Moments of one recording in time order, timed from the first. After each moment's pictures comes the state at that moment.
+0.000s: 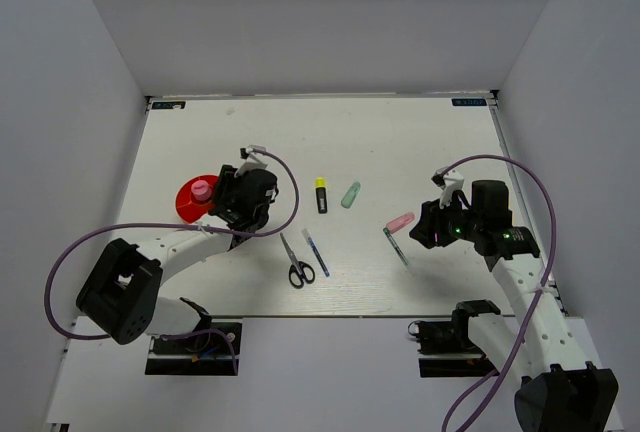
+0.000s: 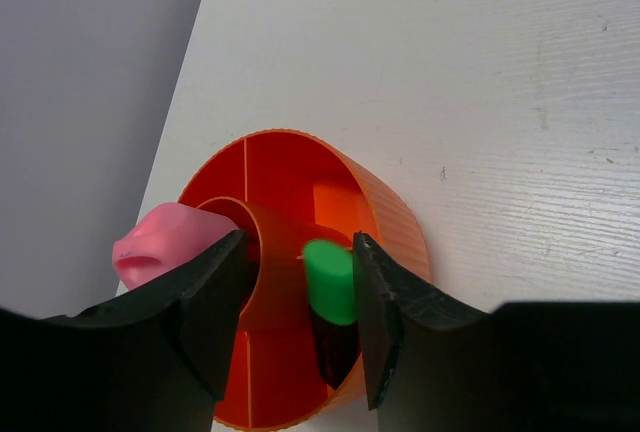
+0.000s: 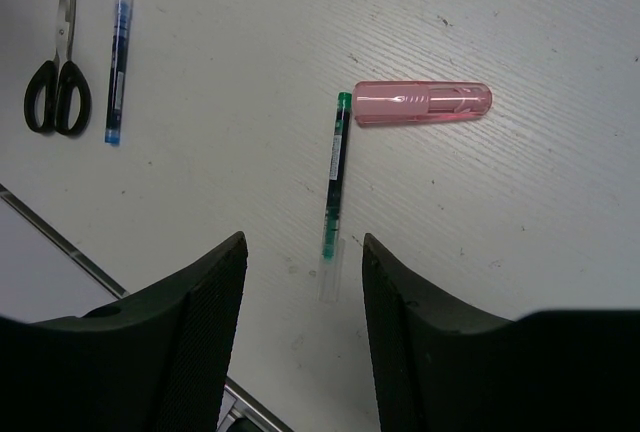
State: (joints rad) left arm -0.61 1.35 0.69 0.04 -1.01 0.06; right arm 0.12 0.80 0.66 -0.64 -0.54 -0.15
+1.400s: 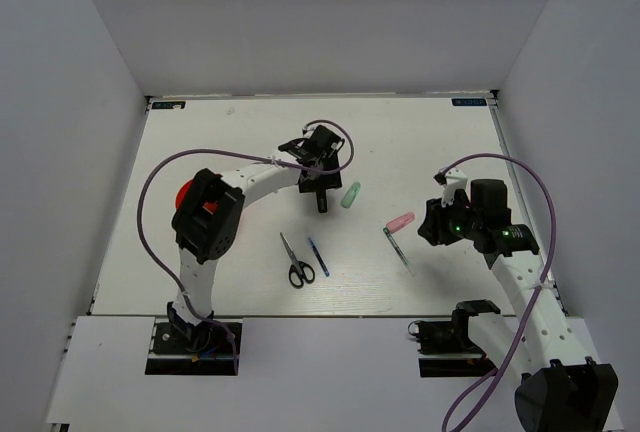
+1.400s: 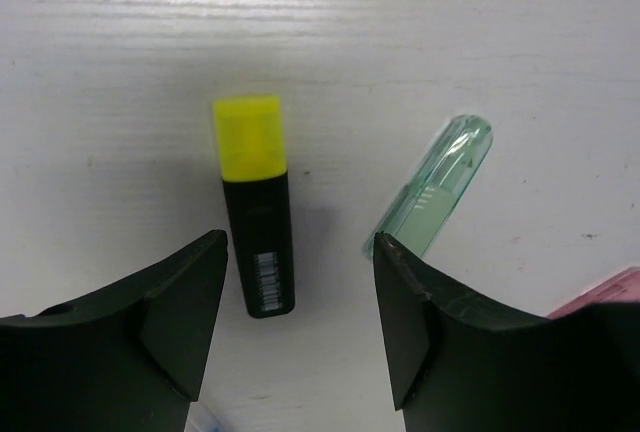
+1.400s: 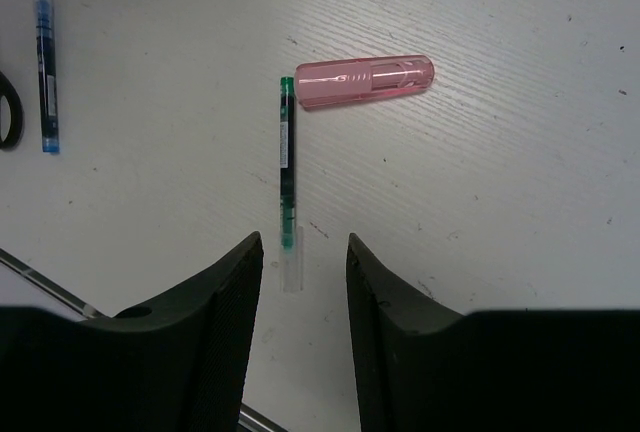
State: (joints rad) left arm -0.68 2.02 1.52 -0.51 -0.18 -0.69; right arm 0.12 0.82 0.67 -0.66 -0.41 -0.14
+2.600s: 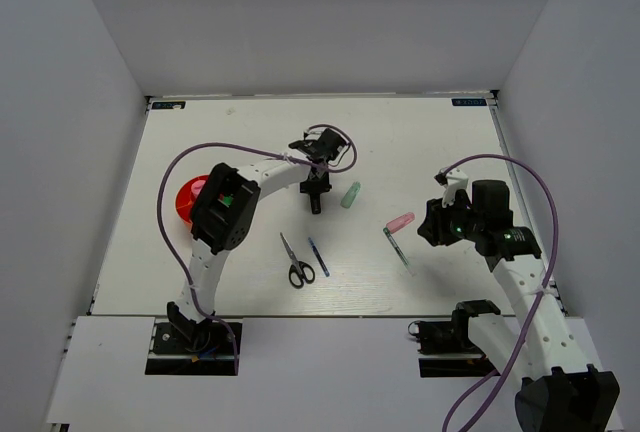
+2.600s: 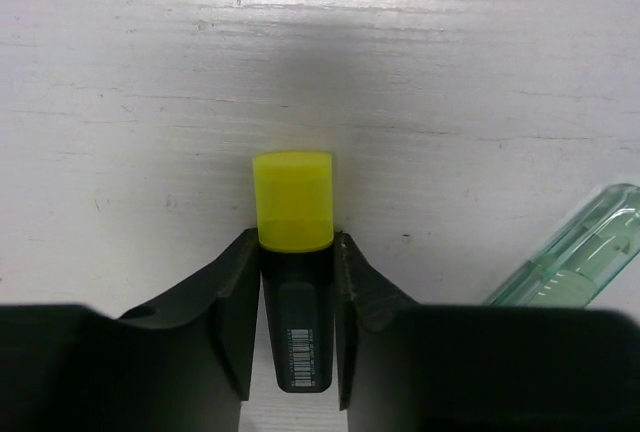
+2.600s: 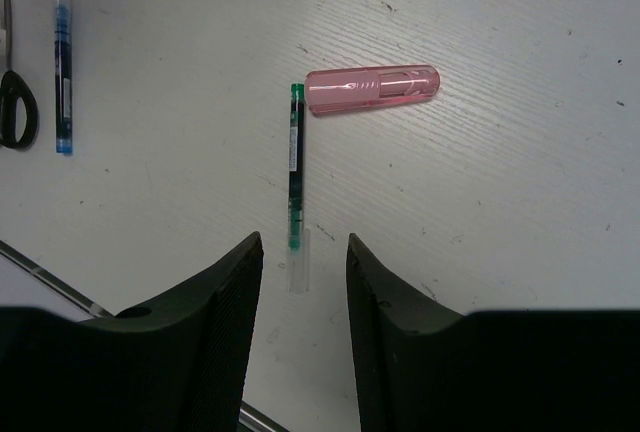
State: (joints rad) left arm -0.67 2.18 1.66 -0.65 -0.33 -0.64; right arm 0.12 0.80 0.67 -0.67 -0.42 -0.14
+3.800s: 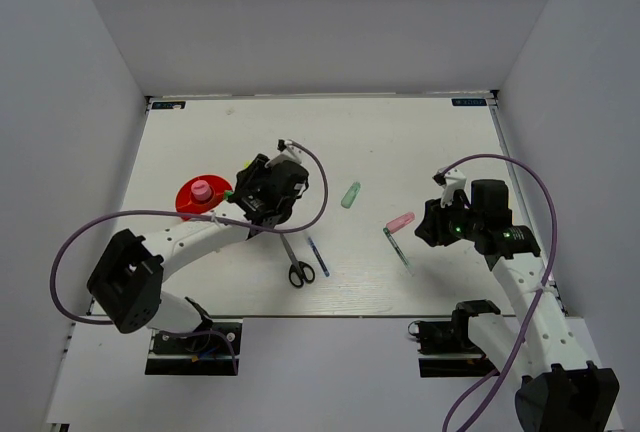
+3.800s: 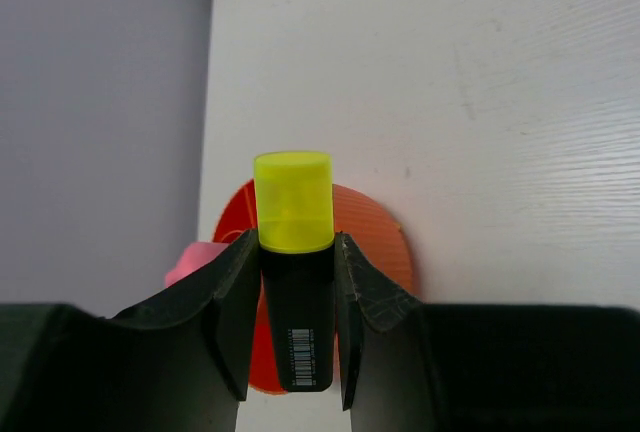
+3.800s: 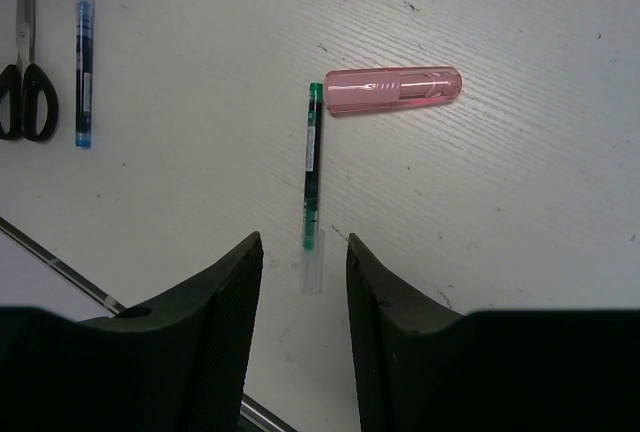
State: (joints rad) left arm -0.77 1.43 0.97 -0.31 -1.01 0.10; right arm 0.12 0.81 0.67 -0.67 -0.47 -0.14
